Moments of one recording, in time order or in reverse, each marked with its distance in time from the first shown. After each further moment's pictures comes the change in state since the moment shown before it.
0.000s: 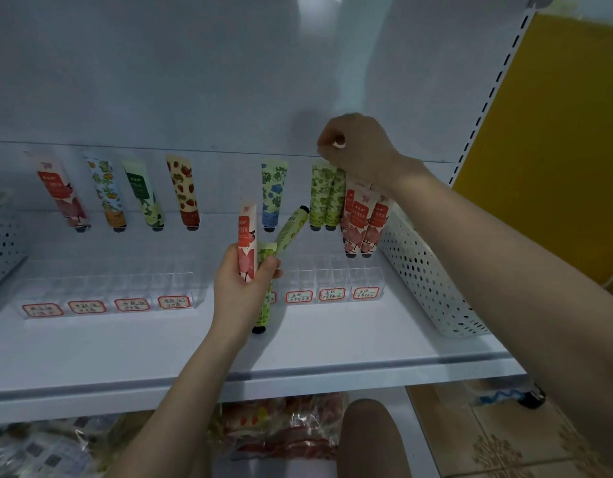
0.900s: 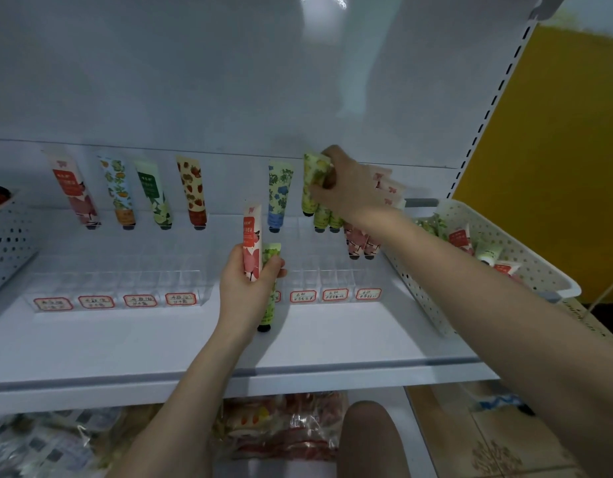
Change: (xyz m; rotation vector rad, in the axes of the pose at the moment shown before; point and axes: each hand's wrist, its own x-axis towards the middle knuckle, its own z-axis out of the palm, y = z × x) left_hand -0.004 0.003 -0.001 -0.034 0.008 -0.012; right_hand -0.034 -0.020 0.036 0.342 0.036 0.146
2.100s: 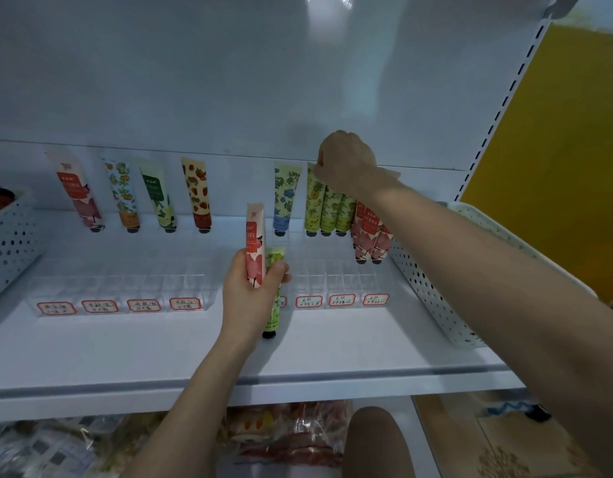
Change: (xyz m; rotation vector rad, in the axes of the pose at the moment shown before) left_hand 0.002 -0.003 -0.002 -0.068 0.001 0.009; right_hand 0.054 -0.015 0.001 -0.568 -0.051 0.052
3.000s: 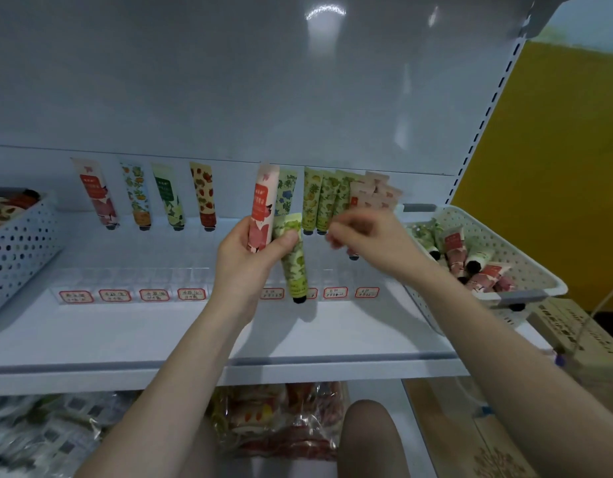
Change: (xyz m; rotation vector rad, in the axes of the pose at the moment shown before) left_hand -0.011 0.054 -0.001 -0.166 -0.086 0.046; right_hand -0.135 0.029 -0.004 0.847 -0.116 -0.052
